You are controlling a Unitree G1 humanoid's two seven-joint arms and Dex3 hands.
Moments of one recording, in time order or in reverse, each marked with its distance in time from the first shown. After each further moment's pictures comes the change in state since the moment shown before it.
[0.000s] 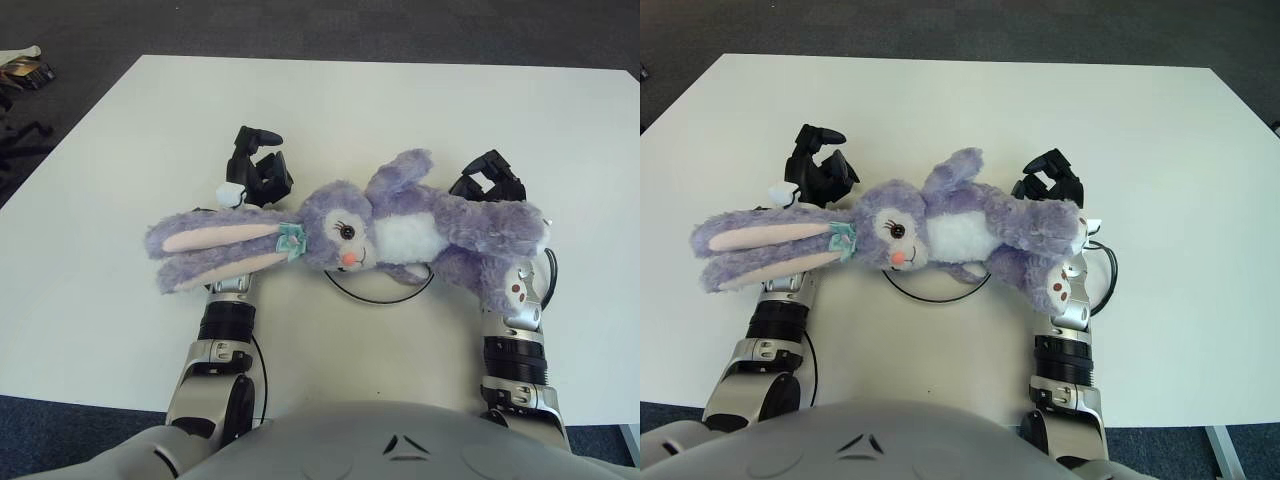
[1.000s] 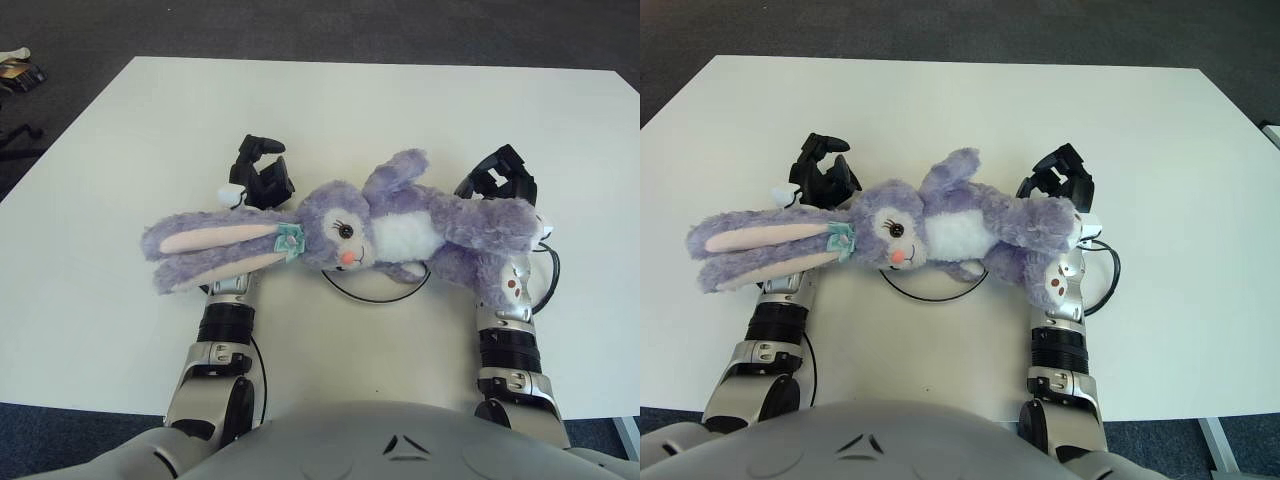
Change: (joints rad) left arm 0.008 0.000 0.002 -0.010 -0.053 0.104 -0.028; right arm -0.057 0.012 -0.016 0.206 -0.044 -0.335 -0.043
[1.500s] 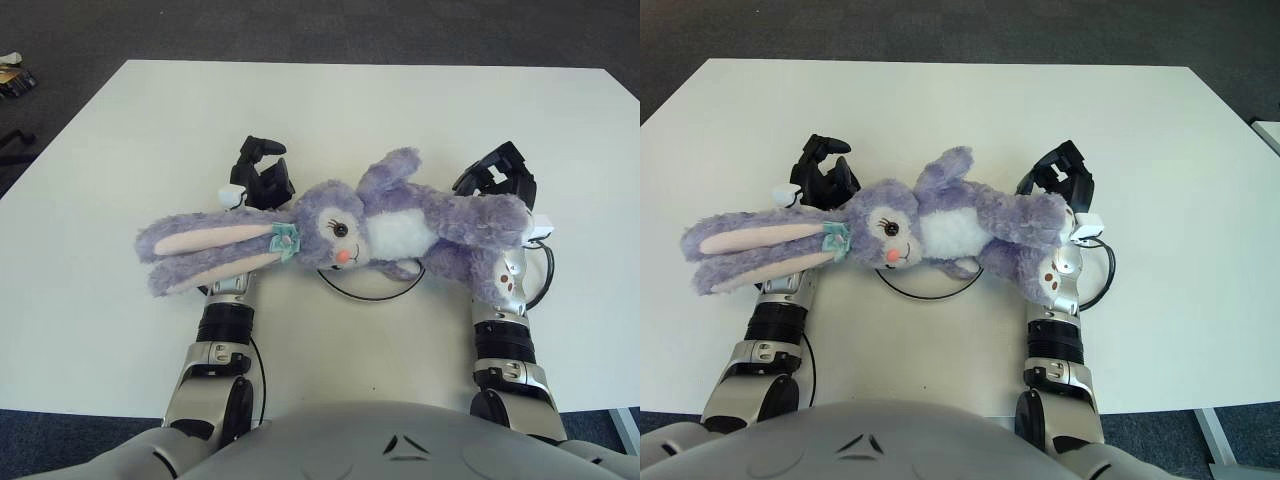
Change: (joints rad) left arm 0.000 0.006 -0.010 0.010 0.007 0.000 -0.012; right arm -0.030 0.020 -0.016 0.053 0.117 -0.009 0.048
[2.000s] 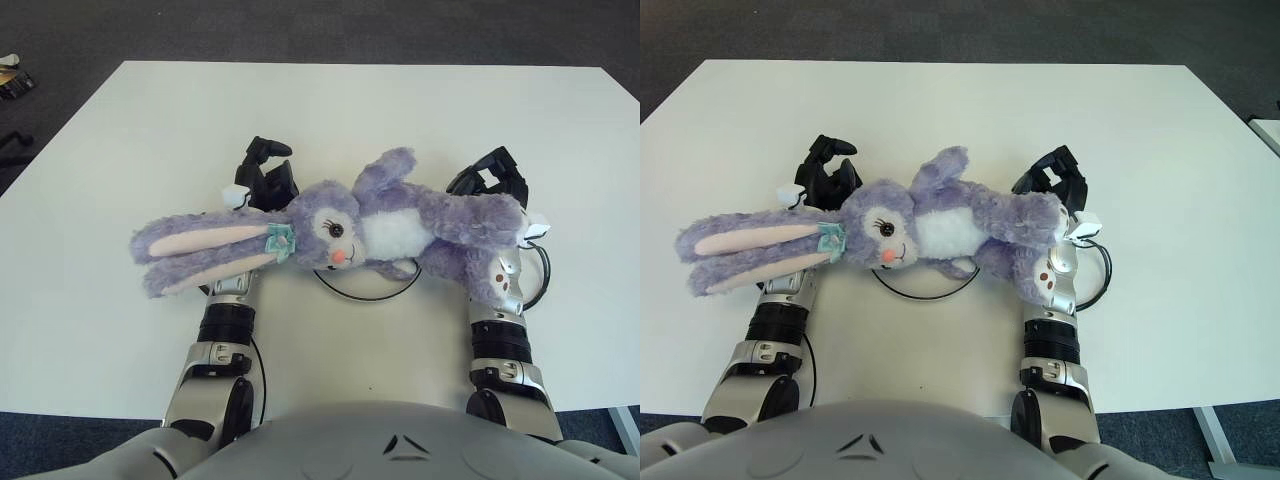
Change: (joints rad) left arm 0.002 -0.003 -0.006 0.000 -0.002 0.000 -0.028; right arm 0.000 0.014 -0.005 -0.010 0.032 0.067 -0.003
